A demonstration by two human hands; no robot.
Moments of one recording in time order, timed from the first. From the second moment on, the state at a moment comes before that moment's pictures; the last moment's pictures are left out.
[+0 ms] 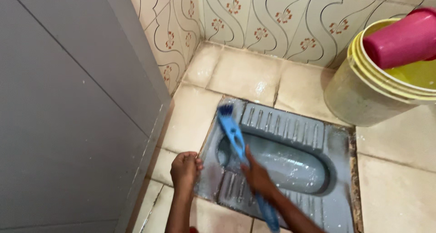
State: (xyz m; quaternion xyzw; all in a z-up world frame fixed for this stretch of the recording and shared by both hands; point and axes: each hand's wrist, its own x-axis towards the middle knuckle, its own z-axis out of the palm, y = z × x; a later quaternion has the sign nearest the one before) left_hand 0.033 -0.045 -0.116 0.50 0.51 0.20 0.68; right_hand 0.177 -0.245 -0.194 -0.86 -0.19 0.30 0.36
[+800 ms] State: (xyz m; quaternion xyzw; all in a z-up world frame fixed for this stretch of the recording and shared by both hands) left_hand 0.009 -0.016 -0.078 0.42 0.52 0.28 0.69; right_hand 0.142 -0.286 -0.094 -0.83 -0.20 0.42 0.31
